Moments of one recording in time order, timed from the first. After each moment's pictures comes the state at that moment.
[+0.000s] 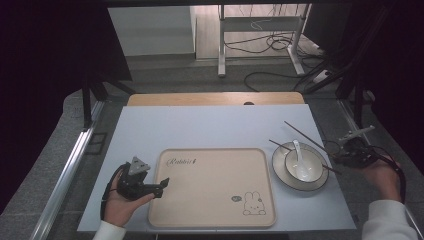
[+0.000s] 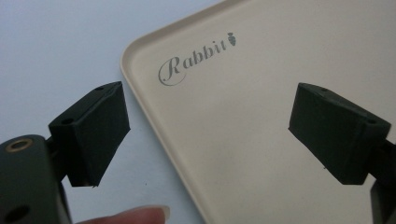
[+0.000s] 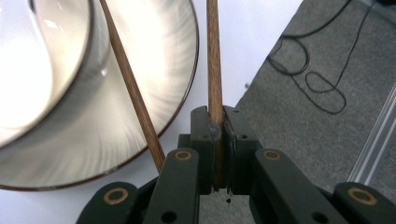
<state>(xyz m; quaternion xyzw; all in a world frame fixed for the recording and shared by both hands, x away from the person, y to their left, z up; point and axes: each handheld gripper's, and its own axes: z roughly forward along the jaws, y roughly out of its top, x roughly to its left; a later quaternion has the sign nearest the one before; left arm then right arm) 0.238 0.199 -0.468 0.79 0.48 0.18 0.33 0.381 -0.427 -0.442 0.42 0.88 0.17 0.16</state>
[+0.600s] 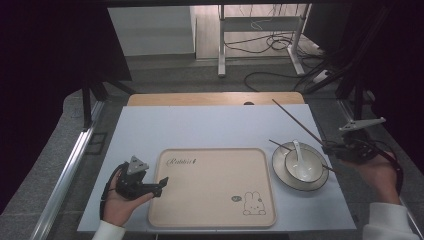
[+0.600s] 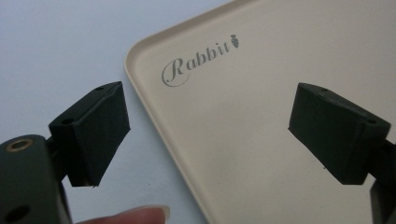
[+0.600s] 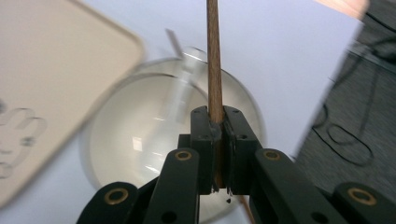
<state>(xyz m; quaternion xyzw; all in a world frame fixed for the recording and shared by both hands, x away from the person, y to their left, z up) 0.239 0.202 -0.467 0.79 0.48 0.18 0.34 0.347 -0.373 -0.377 0.40 0.85 0.29 0.17</state>
